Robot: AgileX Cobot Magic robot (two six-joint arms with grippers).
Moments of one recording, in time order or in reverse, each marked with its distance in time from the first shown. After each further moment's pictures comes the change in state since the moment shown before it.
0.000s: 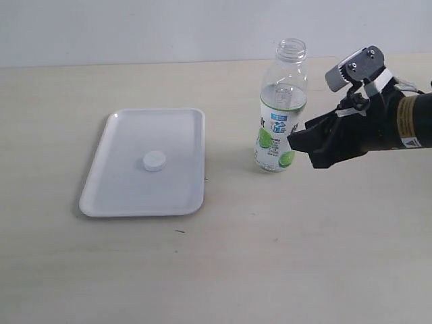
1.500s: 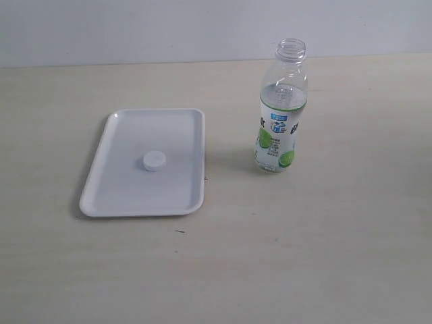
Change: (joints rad) left arm 0.051 -0.495 0.045 0.007 0.574 0.006; right arm 0.000 -1.606 0.519 -0.127 -0.050 0.323
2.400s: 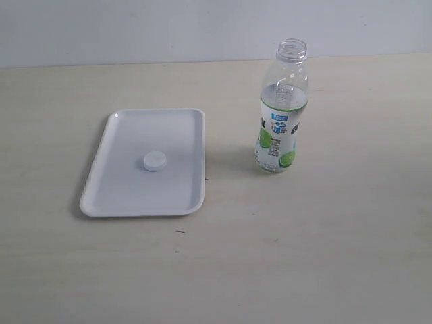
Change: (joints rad) left arm 0.000 0.000 0.000 0.000 0.002 0.002; right arm 0.006 -0.037 0.001 -0.105 0.526 0.483
